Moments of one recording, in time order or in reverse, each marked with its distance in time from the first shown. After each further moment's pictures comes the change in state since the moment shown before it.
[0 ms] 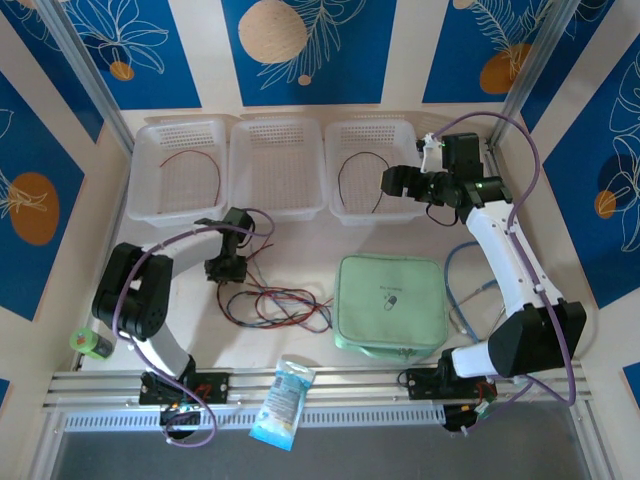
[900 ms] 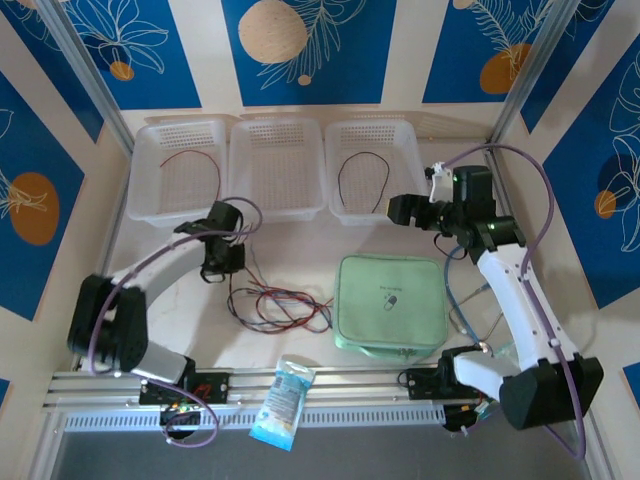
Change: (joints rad) left arm 0.021 -0.252 -0.034 0.058 0.124 -0.073; right arm 0.002 -0.281 -0.269 0.040 -0.022 0.003
